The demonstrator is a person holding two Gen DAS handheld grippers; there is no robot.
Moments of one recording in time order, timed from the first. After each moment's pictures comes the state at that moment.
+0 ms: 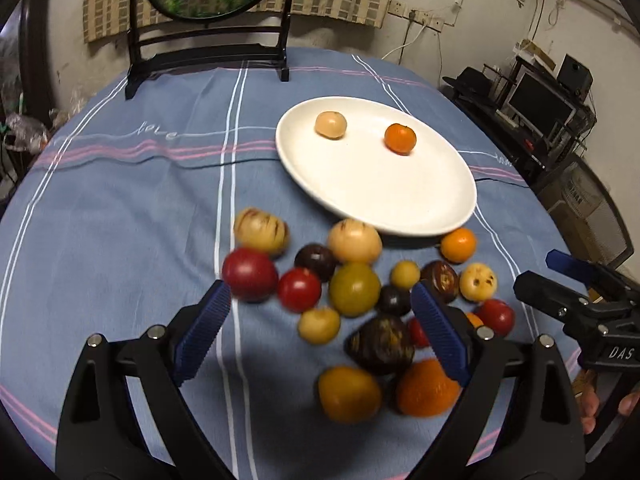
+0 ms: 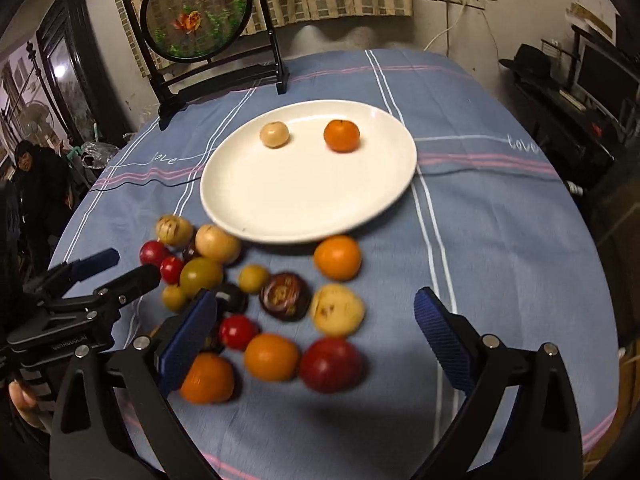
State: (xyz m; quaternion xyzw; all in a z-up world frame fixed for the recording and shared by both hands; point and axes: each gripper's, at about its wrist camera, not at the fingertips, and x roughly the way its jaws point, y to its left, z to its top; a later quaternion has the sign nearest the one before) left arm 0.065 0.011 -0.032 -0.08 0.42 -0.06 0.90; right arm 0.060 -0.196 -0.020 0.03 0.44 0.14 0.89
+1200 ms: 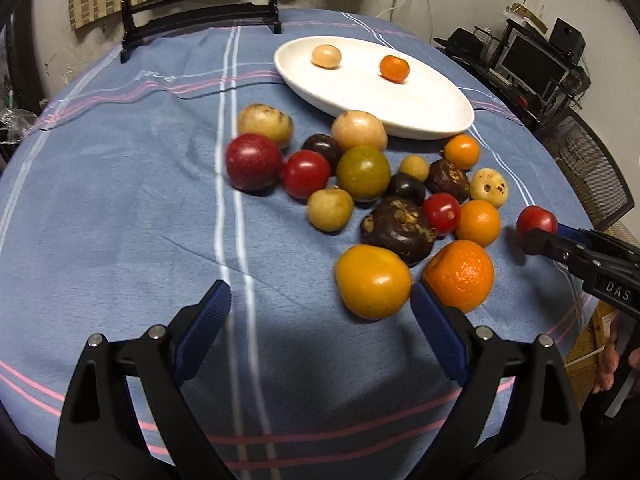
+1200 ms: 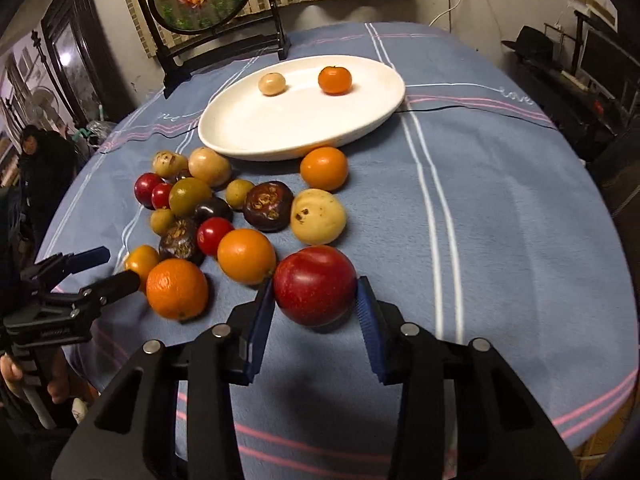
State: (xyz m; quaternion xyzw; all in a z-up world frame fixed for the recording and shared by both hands) left arm 0.022 0.011 -0.081 -0.04 0.47 -0.09 0.88; right arm 0.019 -0.218 -0.065 0.02 0.46 0.15 0.87
